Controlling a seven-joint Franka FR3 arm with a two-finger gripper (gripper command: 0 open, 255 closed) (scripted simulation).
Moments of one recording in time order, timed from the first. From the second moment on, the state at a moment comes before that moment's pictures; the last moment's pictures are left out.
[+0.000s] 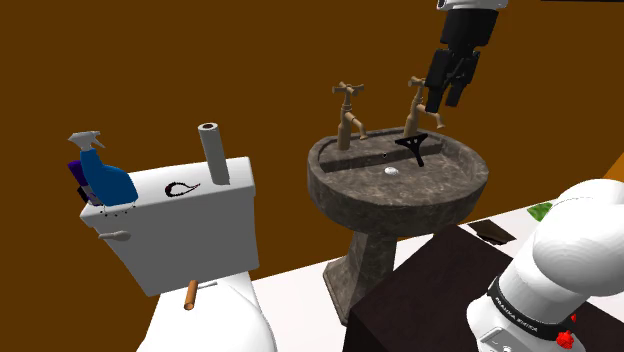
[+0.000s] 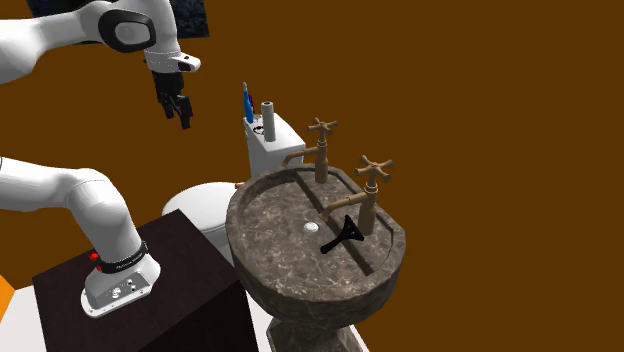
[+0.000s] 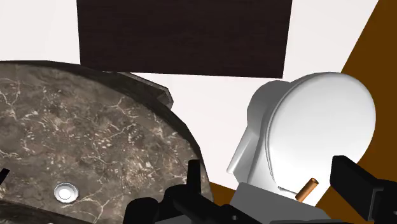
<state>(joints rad) 0.01 -0.83 0.00 -2.31 0.10 1.45 -0.06</state>
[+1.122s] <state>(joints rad) -0.10 -0.66 -0.16 -2.53 -0.08 1.94 -0.20</state>
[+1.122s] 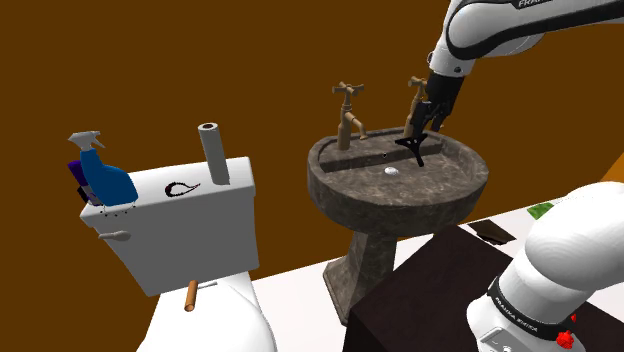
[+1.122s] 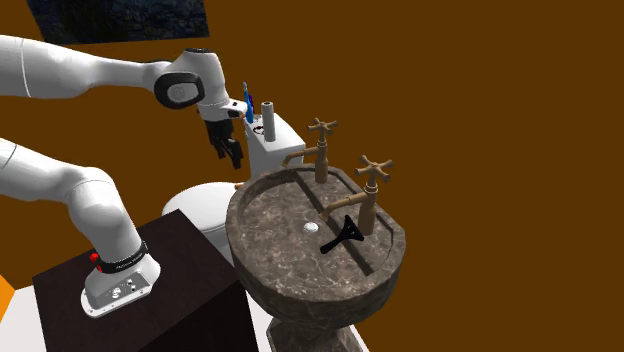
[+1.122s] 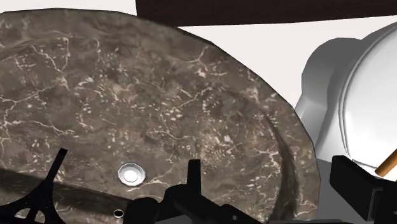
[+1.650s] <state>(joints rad) -0.15 -0.45 -0.25 -2.54 -0.13 2.23 -0.27</state>
